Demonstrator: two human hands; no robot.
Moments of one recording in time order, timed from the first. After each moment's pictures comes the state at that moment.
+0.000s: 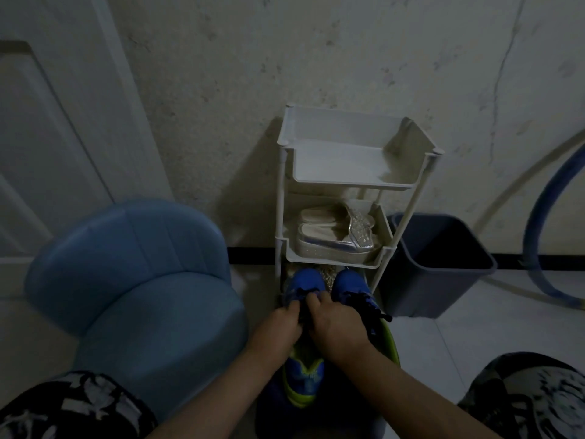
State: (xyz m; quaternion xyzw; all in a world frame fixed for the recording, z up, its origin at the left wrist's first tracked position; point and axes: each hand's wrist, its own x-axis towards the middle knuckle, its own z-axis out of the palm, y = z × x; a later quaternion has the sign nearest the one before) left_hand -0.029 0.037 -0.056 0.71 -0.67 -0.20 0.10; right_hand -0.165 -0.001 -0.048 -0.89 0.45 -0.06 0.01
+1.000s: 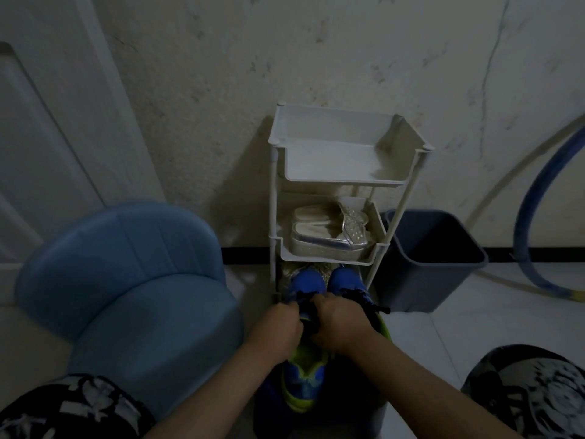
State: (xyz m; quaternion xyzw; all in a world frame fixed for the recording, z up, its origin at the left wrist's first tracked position) left_hand -0.032 0.035 -0.047 0.70 -0.69 -0.18 0.11; right_hand -0.179 -0.016 -0.041 -0.88 0.46 -0.01 0.09
